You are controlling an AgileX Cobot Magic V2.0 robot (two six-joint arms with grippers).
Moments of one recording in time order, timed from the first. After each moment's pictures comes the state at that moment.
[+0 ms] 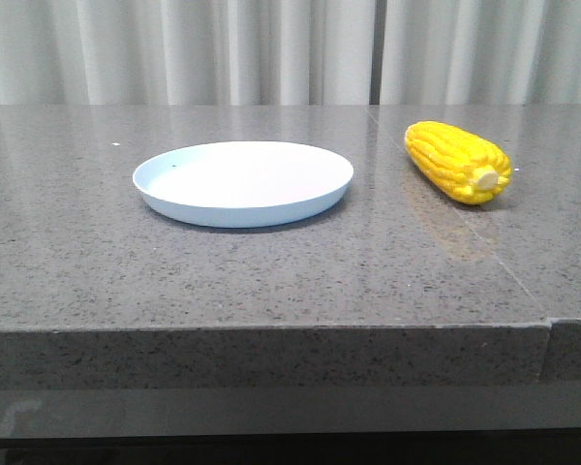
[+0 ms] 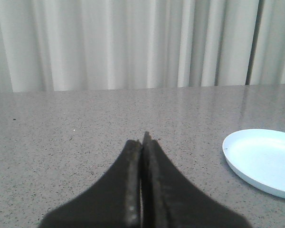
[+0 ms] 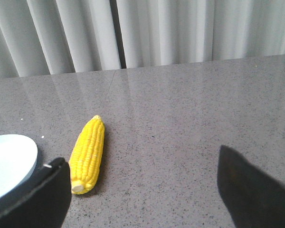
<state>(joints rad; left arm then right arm) -0.14 0.16 -0.33 0.17 0.27 -0.19 0.00 0.37 -0.51 0.12 0.35 0.05</state>
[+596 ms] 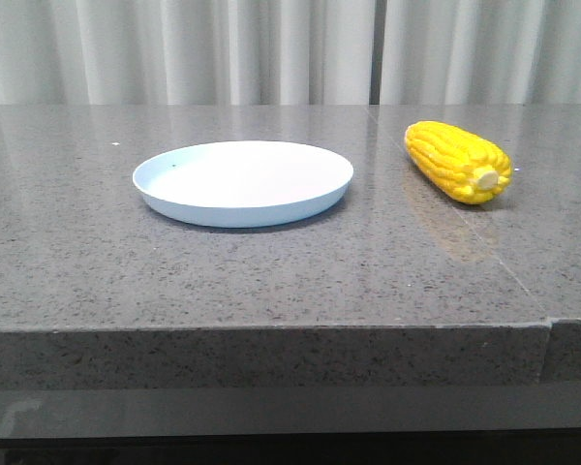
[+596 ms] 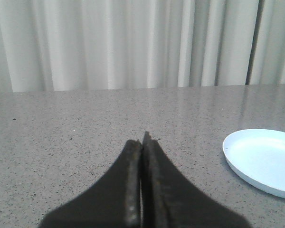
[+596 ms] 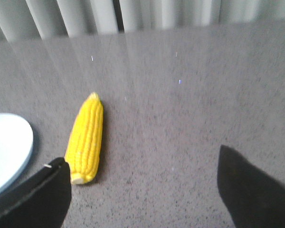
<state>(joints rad) -0.14 0.16 -0.33 0.17 0.27 -0.19 0.00 0.75 -0.83 0.12 0.57 0.05</state>
